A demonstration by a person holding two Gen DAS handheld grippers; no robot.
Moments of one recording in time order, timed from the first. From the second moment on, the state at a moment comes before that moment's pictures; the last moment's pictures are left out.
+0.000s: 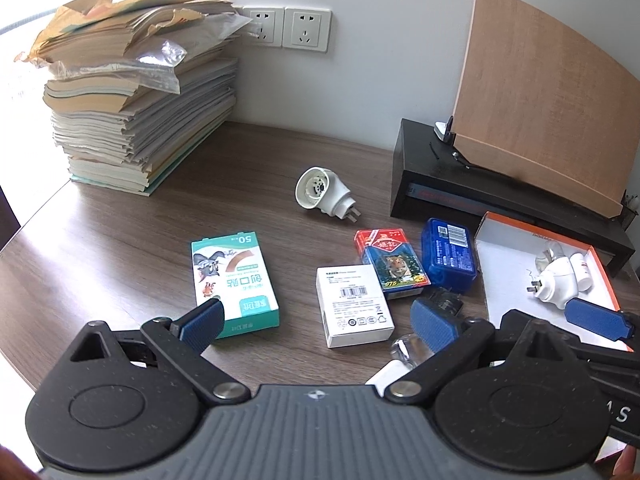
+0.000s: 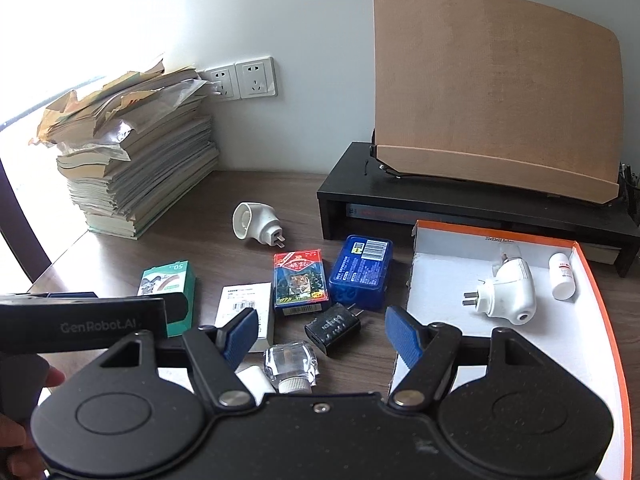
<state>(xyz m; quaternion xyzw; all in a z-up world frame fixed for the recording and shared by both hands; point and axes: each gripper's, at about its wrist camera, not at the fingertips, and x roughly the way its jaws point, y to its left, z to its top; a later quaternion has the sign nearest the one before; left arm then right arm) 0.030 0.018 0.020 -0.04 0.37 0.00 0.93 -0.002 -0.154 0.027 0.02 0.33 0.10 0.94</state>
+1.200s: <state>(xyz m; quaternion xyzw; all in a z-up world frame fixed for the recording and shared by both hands) 0.130 0.085 -0.060 -0.02 0.42 0.07 0.90 0.058 -0.108 -0.024 0.01 0.40 0.13 0.91</state>
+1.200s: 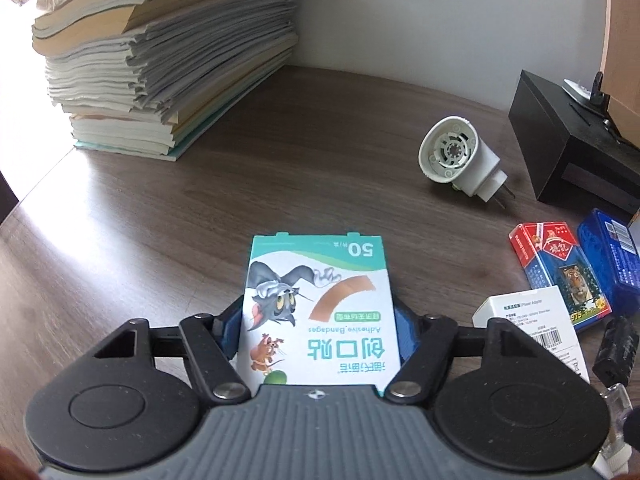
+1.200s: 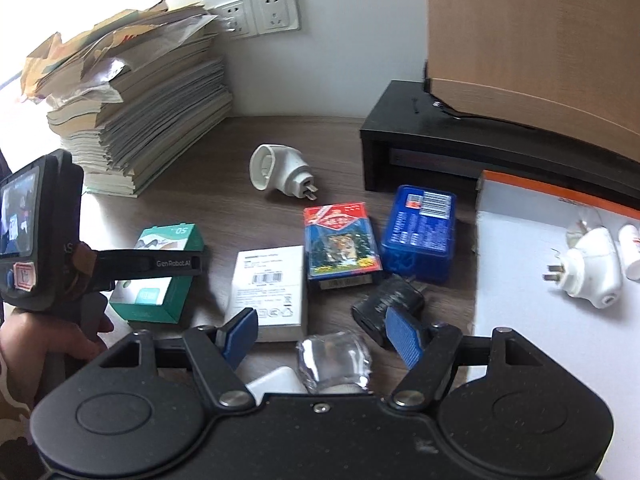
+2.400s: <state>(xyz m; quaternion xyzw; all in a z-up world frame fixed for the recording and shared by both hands) 0.050 -0.014 0.018 -0.02 0.35 -0.11 0.93 0.019 -0.185 0.021 0.03 0.35 0.01 0.94</state>
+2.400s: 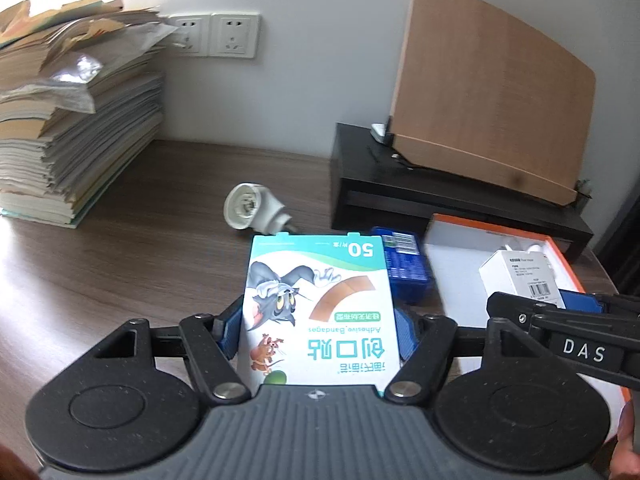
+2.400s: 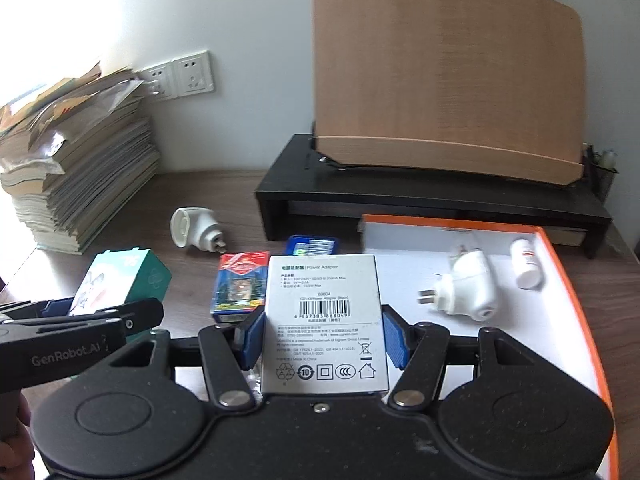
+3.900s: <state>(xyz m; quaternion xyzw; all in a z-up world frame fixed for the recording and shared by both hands) 0.000 -0.178 0.022 -0.01 0.35 -0.15 0.92 -0.037 -0.349 0.032 0.05 0.34 -0.01 0.94</state>
